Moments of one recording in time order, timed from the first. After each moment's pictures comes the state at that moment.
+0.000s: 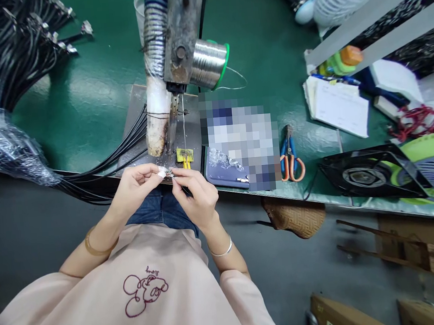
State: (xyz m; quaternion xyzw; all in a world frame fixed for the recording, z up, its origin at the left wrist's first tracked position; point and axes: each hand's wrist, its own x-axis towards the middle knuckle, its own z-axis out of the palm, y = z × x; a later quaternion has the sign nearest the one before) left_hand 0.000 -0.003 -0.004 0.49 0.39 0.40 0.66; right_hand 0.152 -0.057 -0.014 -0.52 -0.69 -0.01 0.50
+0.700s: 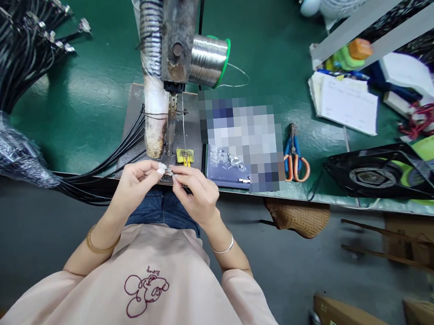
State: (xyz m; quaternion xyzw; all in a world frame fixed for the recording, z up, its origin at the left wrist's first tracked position) left_hand 0.004 0.005 0.004 0.50 0.41 0.38 0.66; right_hand 0.155 -0.049 -0.016 -0.51 -0.70 -0.02 0.50
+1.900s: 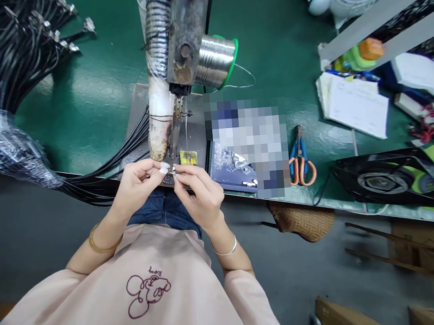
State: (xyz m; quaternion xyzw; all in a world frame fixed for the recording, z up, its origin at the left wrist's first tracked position) left_hand 0.005 0.007 0.007 0.51 0.41 0.40 0.64; right_hand 0.153 -0.047 -0.005 -0.52 -0.70 -0.02 0.48
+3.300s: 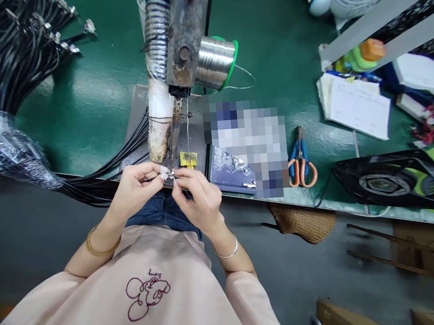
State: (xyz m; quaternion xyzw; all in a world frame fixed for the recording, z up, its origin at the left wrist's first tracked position) left_hand 0.002 0.005 0.008 0.53 0.44 0.36 0.63; right_hand 0.153 -0.048 -0.005 -0.52 -0.72 -0.02 0.47
